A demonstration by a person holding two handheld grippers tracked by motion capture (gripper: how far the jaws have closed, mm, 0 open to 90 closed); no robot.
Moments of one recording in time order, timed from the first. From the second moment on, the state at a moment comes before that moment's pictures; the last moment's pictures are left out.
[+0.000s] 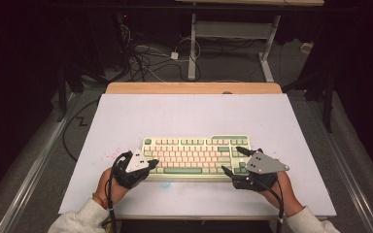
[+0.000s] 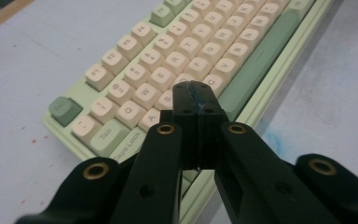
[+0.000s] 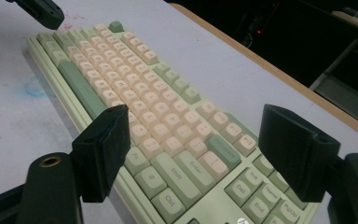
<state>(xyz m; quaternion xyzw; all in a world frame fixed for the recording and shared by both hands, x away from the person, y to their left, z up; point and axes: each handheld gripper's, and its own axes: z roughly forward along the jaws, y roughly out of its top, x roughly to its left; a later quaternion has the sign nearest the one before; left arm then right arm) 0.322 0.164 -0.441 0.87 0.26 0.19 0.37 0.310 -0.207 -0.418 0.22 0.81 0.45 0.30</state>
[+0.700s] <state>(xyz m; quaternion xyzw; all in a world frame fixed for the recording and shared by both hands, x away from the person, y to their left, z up) 0.349 0.108 -0.440 0.90 0.21 0.15 0.36 0.305 -0.214 -0.425 0.23 0.82 0.43 0.30</state>
